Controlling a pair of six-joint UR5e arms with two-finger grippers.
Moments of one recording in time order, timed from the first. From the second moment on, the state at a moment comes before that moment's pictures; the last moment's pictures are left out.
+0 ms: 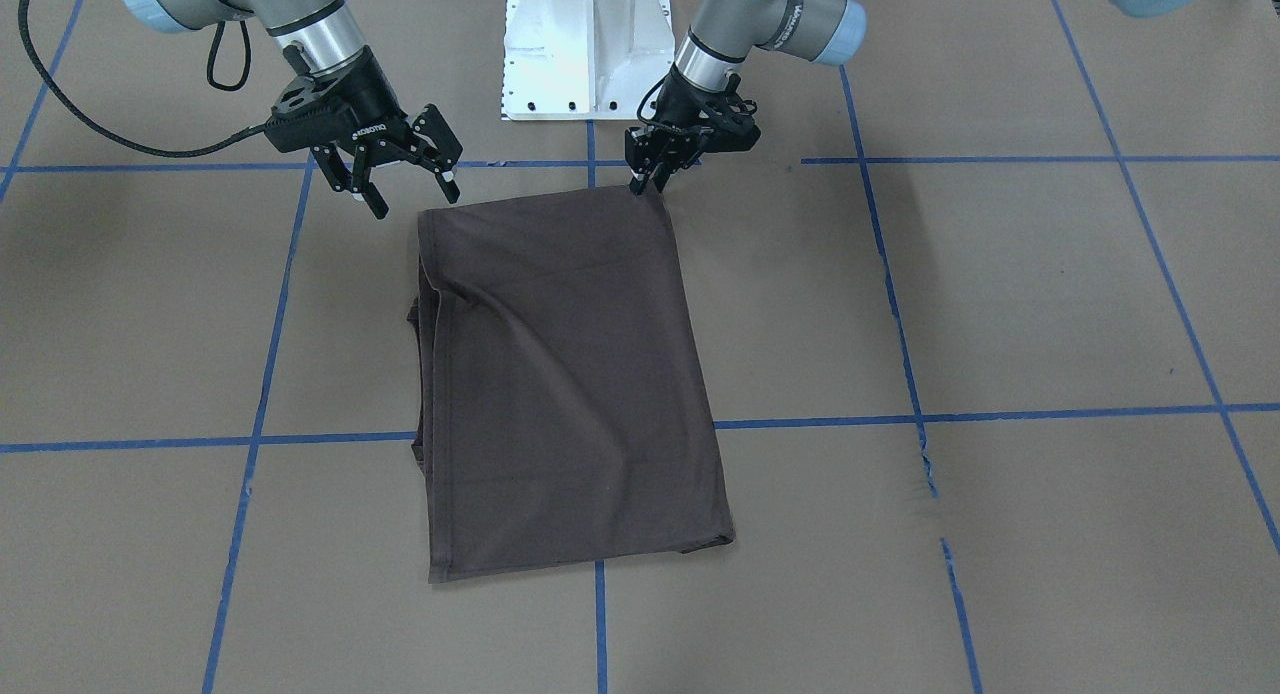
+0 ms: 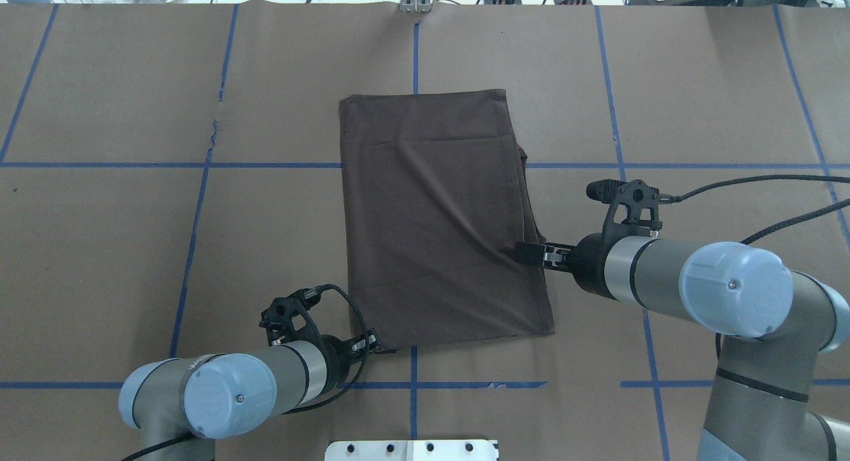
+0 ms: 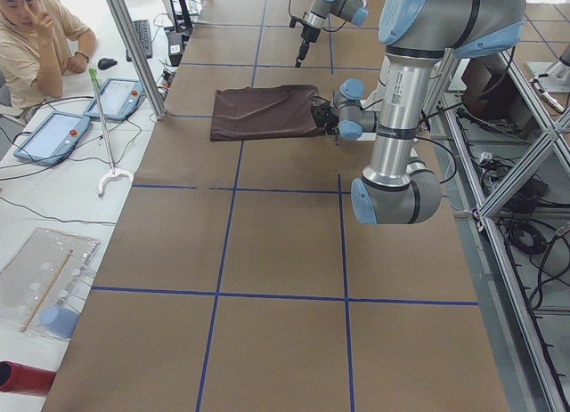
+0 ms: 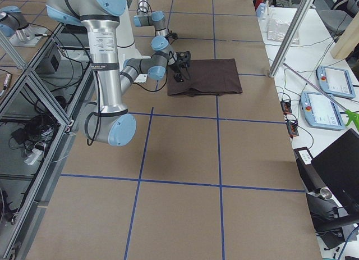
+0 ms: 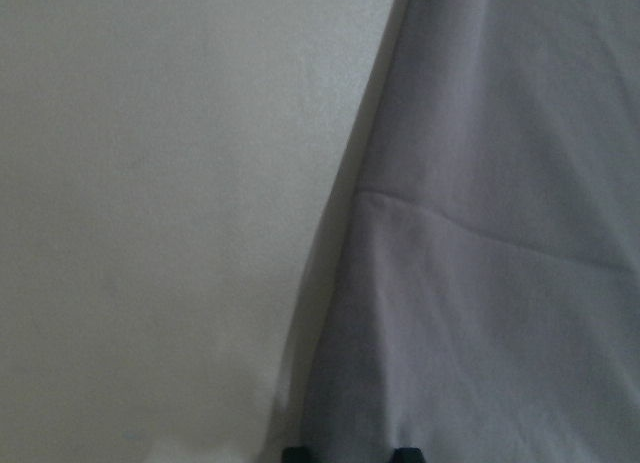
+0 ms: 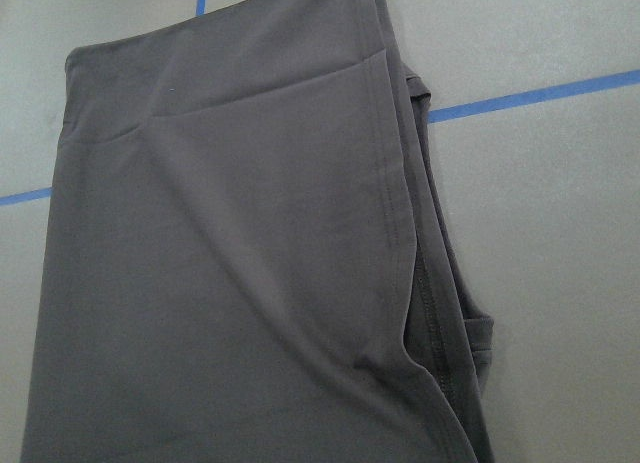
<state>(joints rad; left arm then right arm) -0.15 -1.93 -1.82 -2.14 -1.45 -1.91 0.41 -1.44 2.10 -1.10 1.55 1.41</state>
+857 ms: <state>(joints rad) -0.16 -1.90 -1.86 -2.14 -1.45 -1.89 0.39 -1.43 2.09 -1.11 1.53 1.54</state>
